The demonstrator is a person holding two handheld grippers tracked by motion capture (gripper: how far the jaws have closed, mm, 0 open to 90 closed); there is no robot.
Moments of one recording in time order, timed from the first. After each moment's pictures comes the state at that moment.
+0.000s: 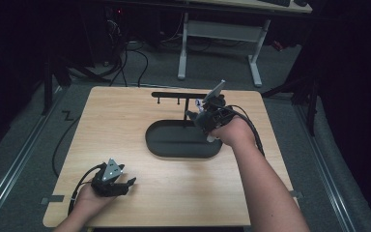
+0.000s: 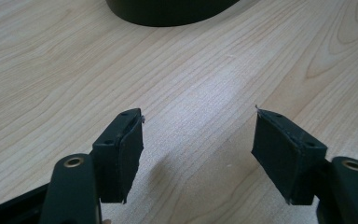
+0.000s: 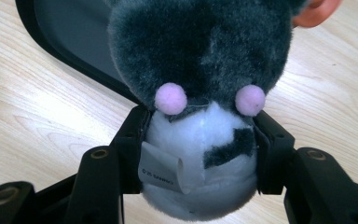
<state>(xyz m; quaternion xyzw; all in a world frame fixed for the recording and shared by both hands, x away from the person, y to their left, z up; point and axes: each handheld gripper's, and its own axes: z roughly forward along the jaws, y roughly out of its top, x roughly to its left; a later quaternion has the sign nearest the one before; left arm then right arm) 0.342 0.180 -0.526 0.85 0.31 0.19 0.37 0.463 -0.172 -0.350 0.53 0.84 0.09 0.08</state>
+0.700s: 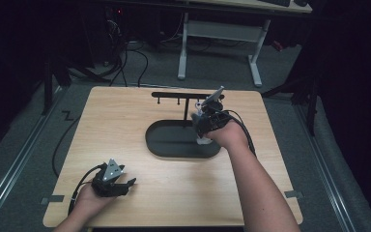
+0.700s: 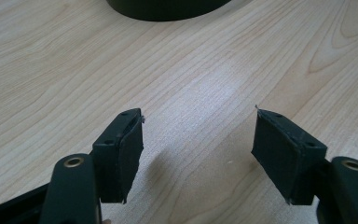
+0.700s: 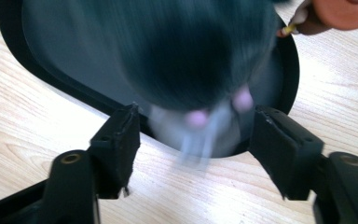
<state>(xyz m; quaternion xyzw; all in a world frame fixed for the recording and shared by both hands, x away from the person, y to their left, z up) 0.343 0.180 -0.528 0.86 0.31 0.19 0.37 0.480 -0.175 -0.386 0.56 0.82 0.11 0.06</state>
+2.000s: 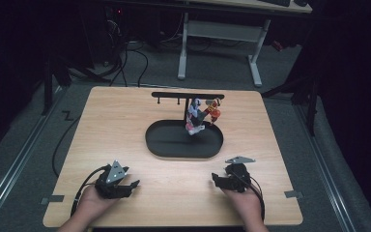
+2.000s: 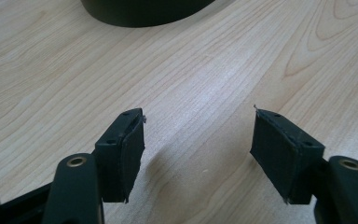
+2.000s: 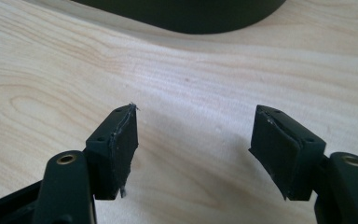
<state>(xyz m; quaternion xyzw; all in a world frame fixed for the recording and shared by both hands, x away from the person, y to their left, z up) 0.338 0.170 -0.529 0.86 0.29 0.18 0.38 0.329 -0.241 -0.509 0.55 0.77 0.29 0.17</state>
